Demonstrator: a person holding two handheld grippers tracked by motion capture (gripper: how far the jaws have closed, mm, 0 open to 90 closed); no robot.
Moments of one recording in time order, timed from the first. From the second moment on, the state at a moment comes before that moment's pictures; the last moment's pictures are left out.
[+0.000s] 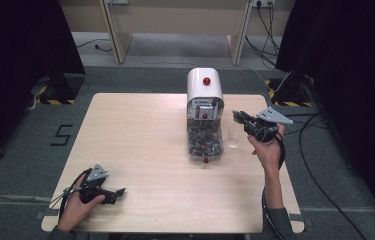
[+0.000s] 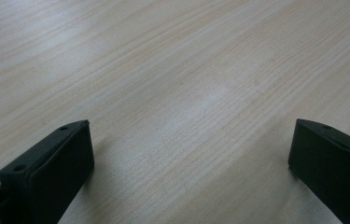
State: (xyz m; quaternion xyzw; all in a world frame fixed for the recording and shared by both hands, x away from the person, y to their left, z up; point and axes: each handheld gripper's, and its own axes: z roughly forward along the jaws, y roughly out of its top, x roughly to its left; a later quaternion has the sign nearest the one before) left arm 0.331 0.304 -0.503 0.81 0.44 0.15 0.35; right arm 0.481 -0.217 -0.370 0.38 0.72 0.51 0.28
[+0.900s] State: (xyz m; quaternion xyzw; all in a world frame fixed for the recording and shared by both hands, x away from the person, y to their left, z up) left arm 0.331 0.304 -0.503 0.81 0.44 0.15 0.35; right arm 0.498 -0.221 -0.401 0.41 0.74 0.47 0.26
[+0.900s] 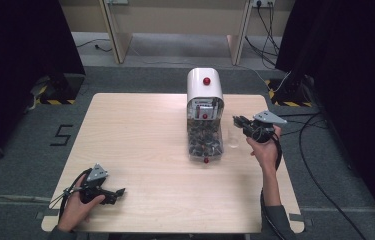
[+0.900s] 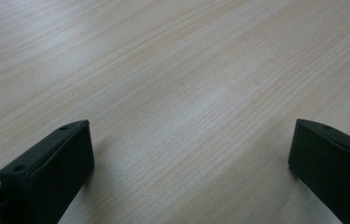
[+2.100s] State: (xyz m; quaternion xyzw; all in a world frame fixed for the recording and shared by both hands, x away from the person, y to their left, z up) left arm 0.331 0.304 -0.503 0.81 0.44 0.15 0.35; right arm 0.509 -0.224 -0.428 0.43 0.75 0.44 0.23
